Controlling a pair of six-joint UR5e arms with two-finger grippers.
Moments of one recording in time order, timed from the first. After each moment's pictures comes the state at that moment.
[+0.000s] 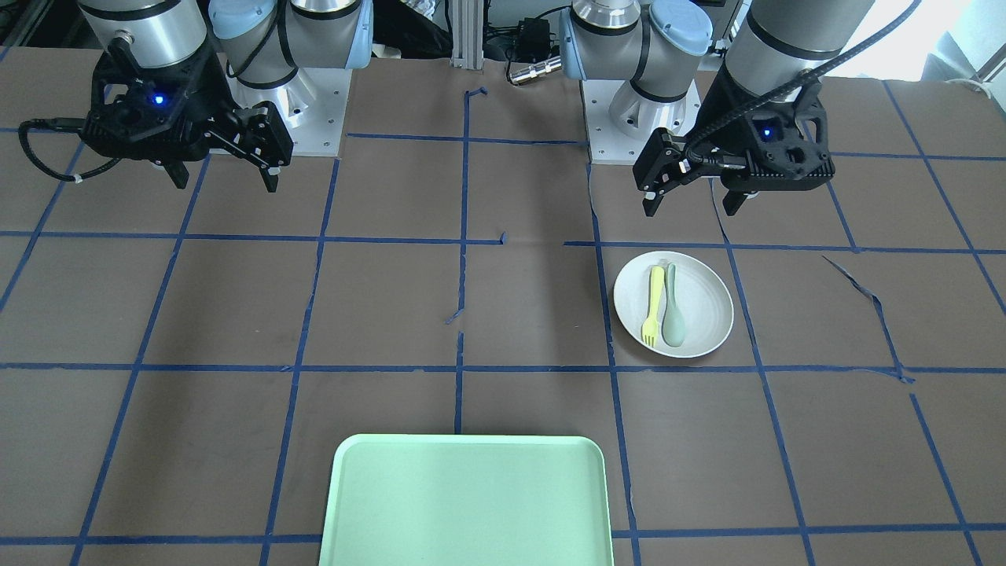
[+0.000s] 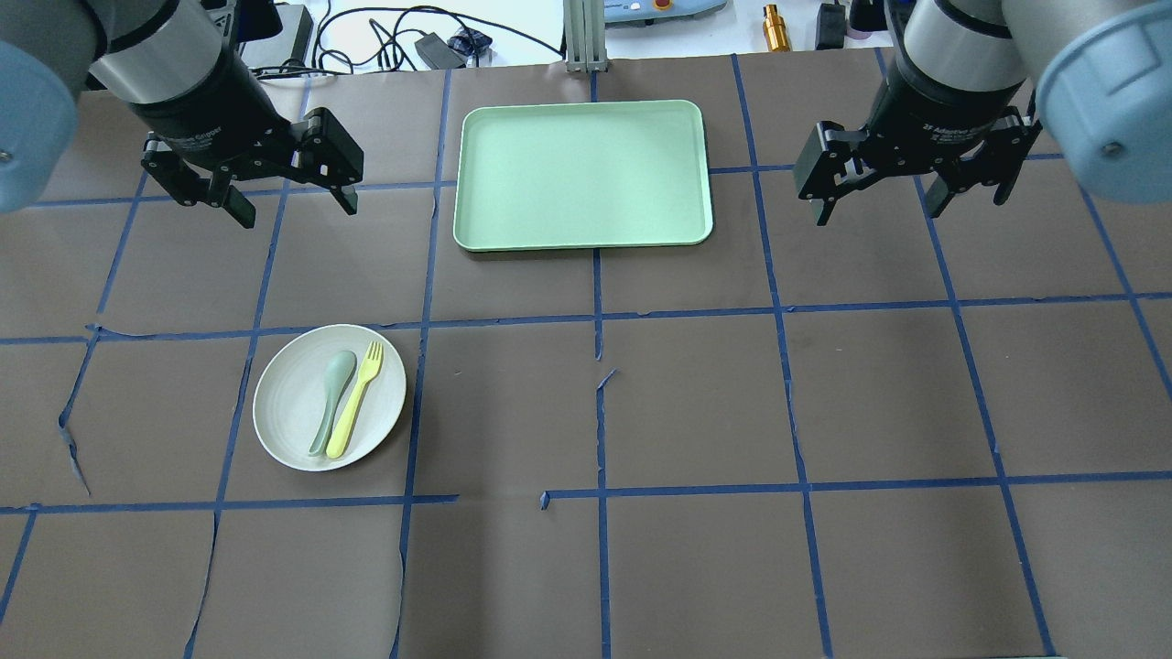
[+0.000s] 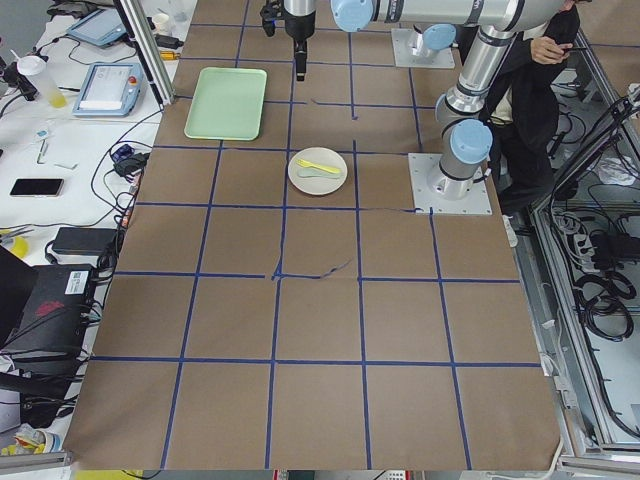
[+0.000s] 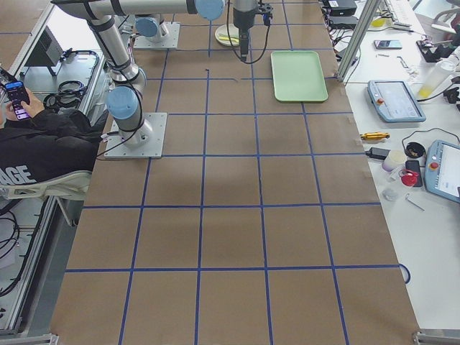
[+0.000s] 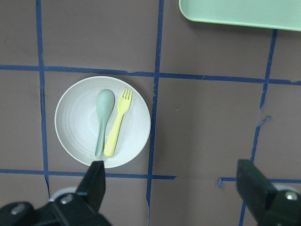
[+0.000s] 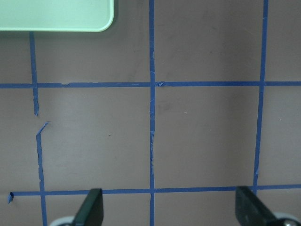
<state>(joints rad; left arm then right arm) -1.54 -1.56 -1.56 -1.56 1.53 -0.05 1.59 -1.62 1.60 -1.57 -1.61 0.01</state>
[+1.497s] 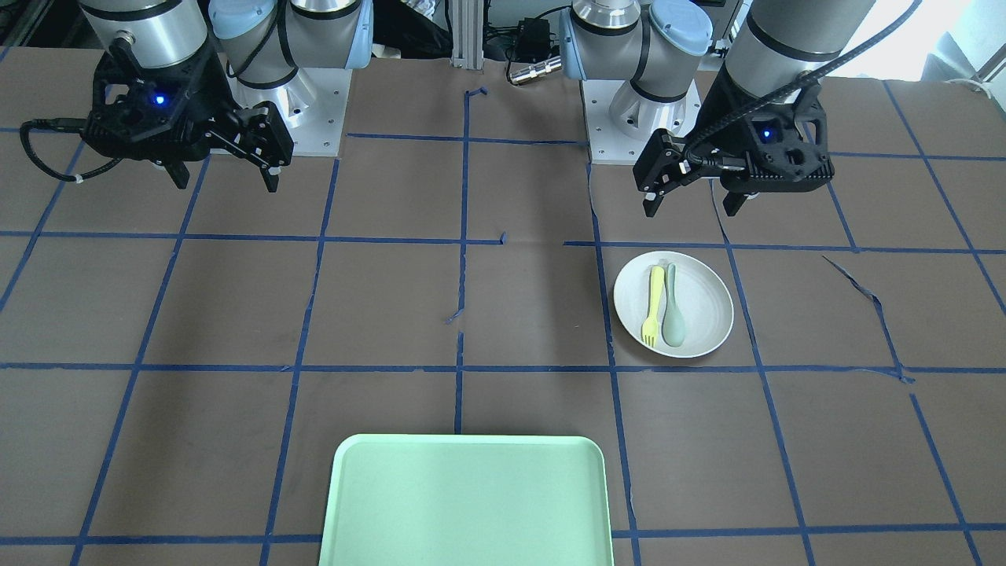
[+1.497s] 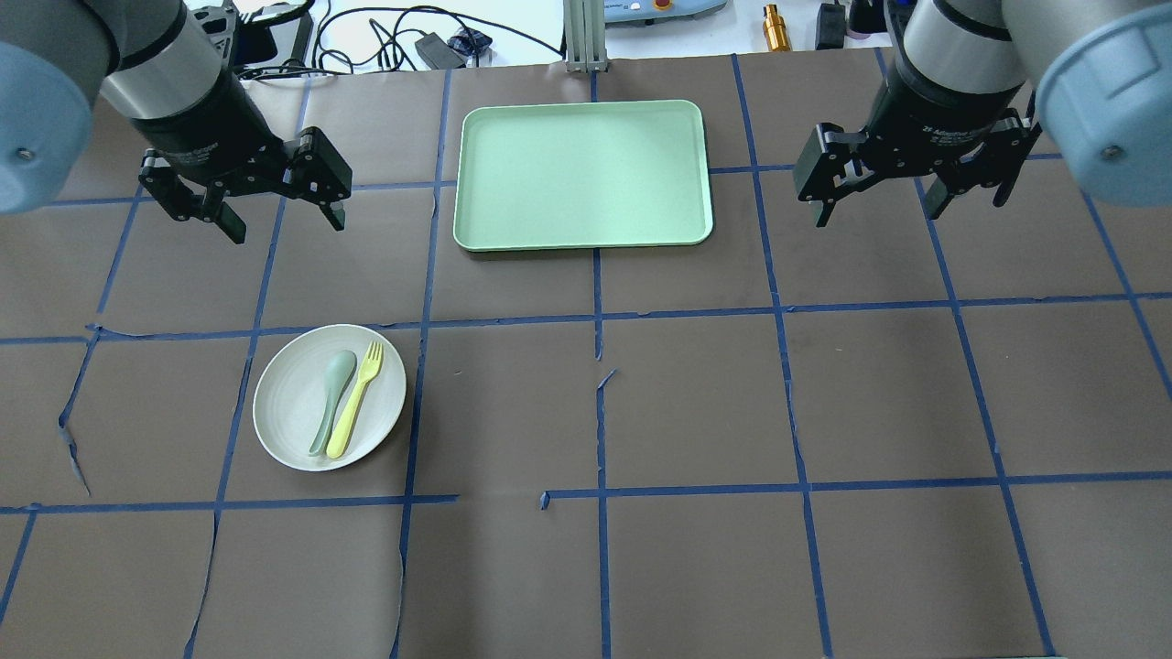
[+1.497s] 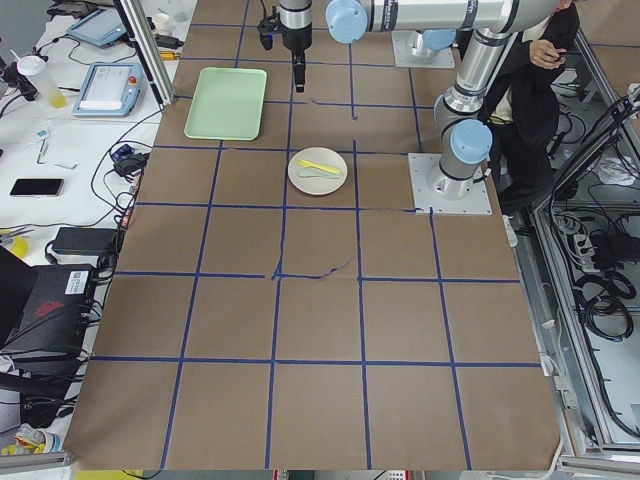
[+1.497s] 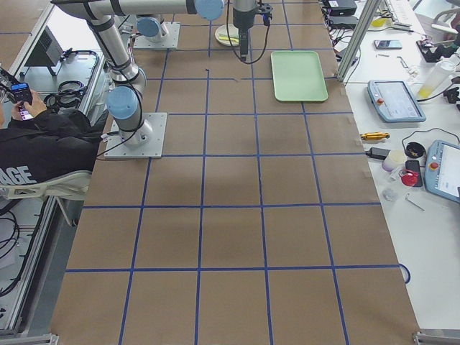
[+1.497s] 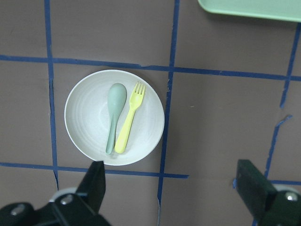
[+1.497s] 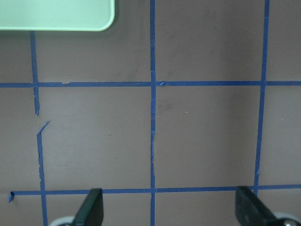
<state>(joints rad) -1.48 -1.60 -1.62 -1.53 1.57 -0.02 1.59 -1.62 1.60 -1.58 -1.61 0.01</state>
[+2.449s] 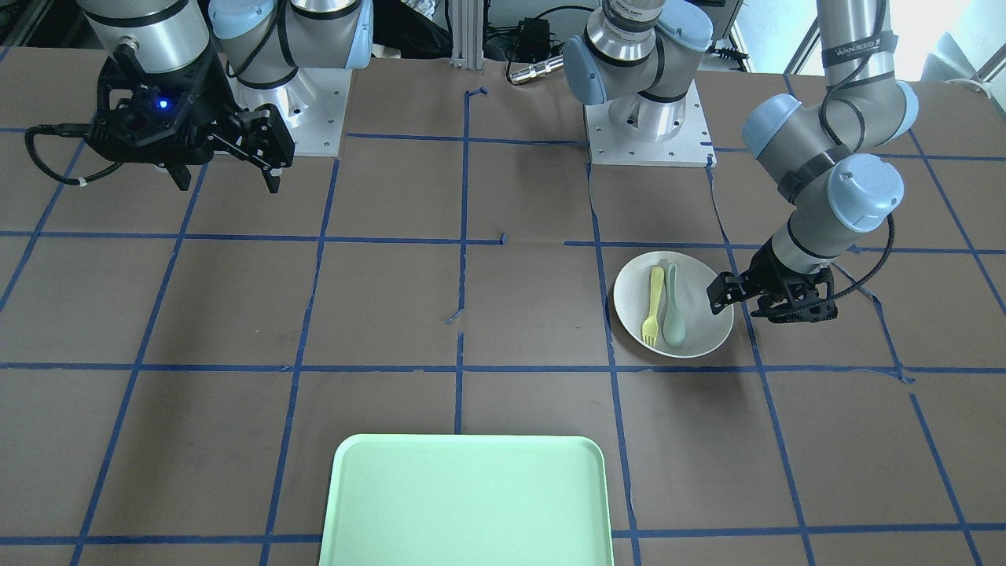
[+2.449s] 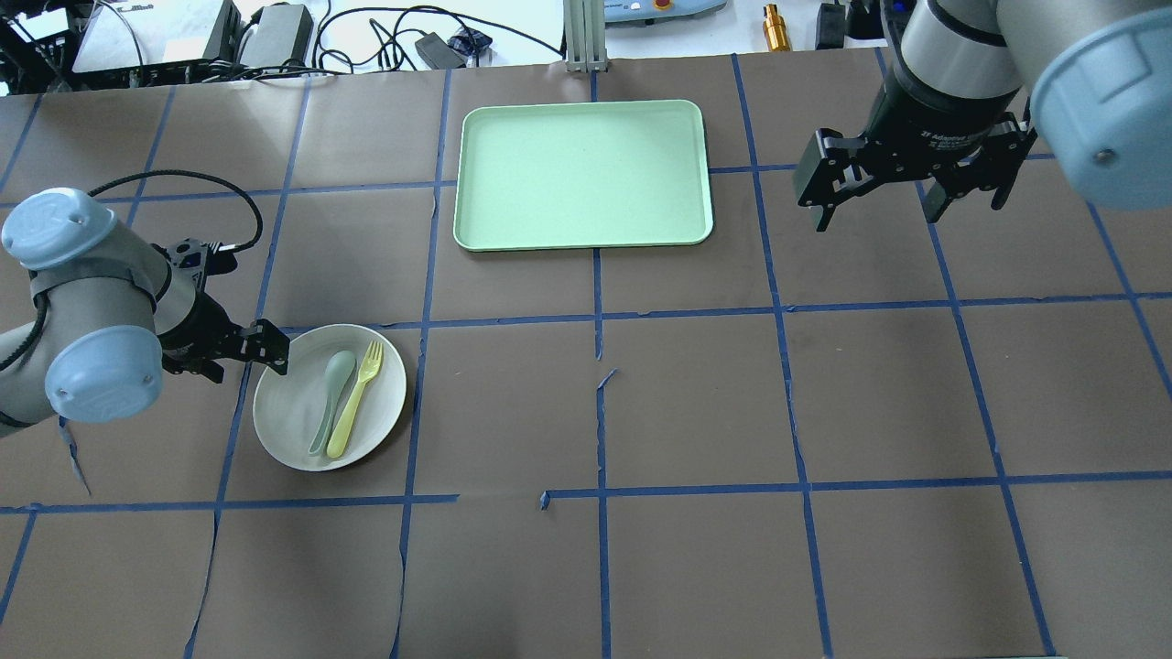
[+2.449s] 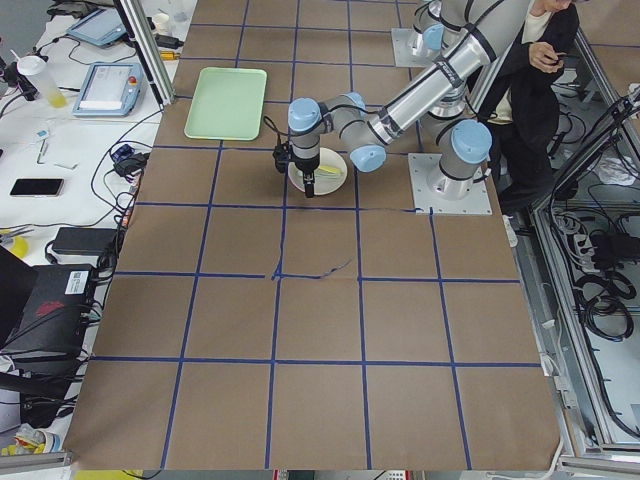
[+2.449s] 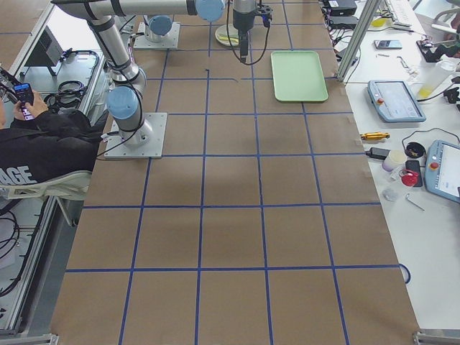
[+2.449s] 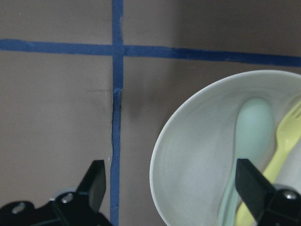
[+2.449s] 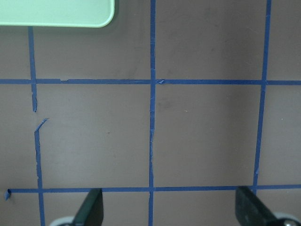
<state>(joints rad) -1.14 -1.76 -2.15 -0.84 1.57 0.33 1.59 -1.62 1.61 -1.58 -1.61 0.00</state>
